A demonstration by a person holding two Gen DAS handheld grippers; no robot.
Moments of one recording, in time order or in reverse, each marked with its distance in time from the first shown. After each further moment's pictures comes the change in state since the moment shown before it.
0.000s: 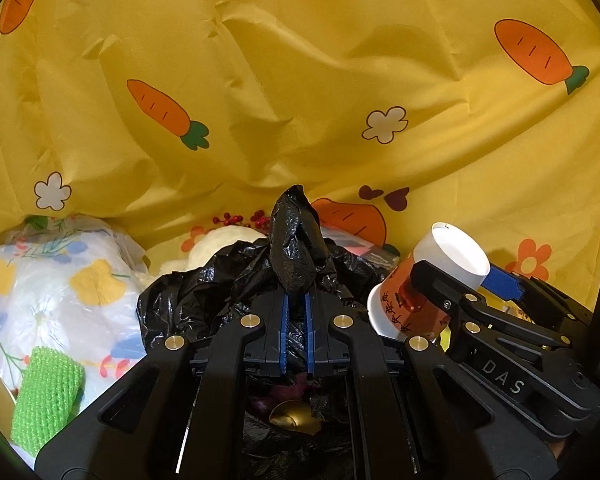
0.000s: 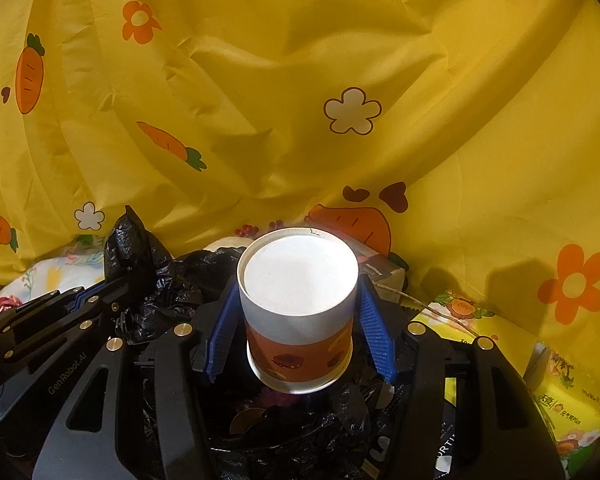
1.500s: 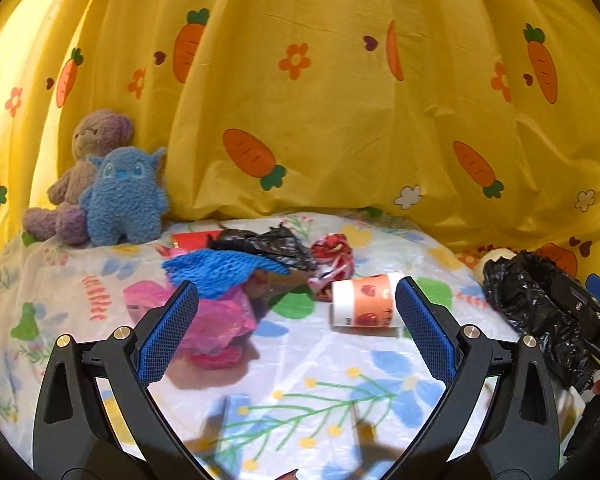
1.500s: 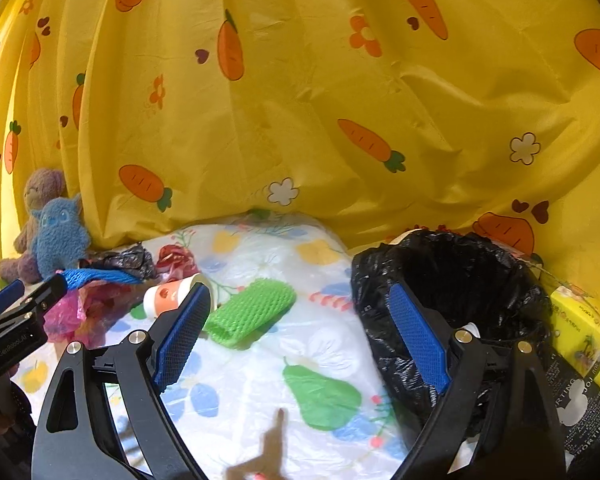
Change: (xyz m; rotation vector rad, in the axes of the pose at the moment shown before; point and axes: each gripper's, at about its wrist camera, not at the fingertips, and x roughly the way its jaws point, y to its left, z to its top) left arm -0.300 0.163 -0.117 -0.256 -0.191 0.793; right arm -0.110 0.175 -0.065 -0.174 -0.061 0.384
